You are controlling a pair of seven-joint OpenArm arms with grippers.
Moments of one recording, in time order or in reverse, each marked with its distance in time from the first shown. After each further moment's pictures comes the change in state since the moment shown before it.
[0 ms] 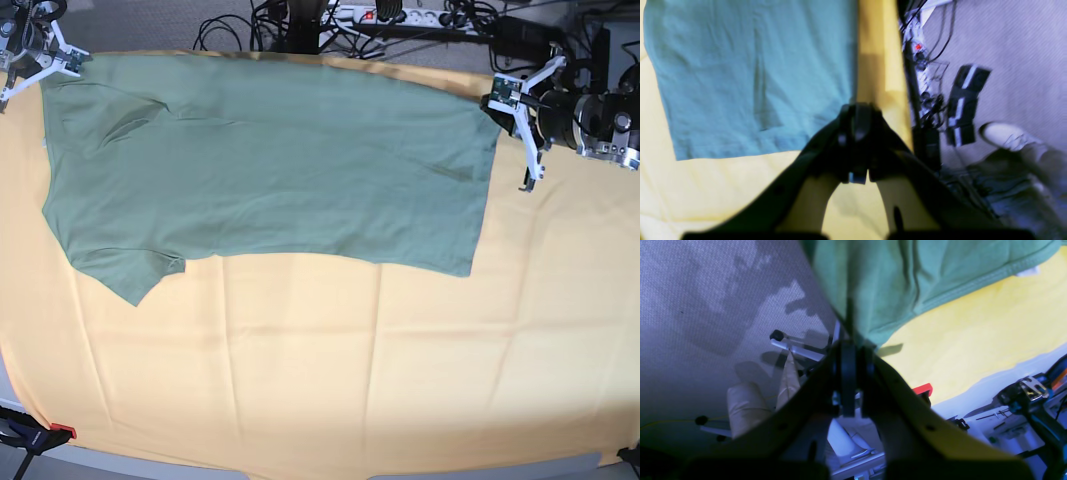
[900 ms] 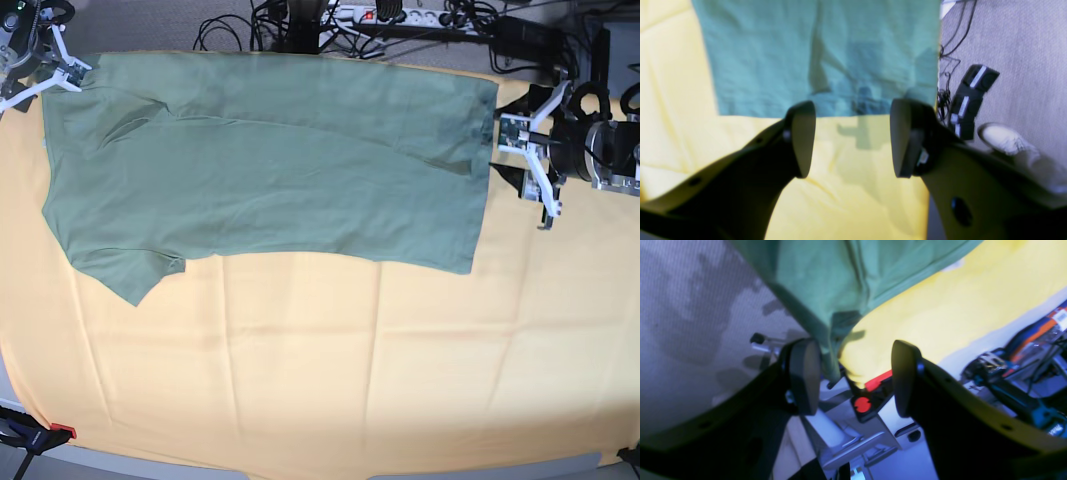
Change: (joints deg) left arm -11.0 -0.4 -0.2 2.3 -18.4 0.0 14.8; right arm -0.1 0.0 1.2 8.6 0.0 -5.9 -7.7
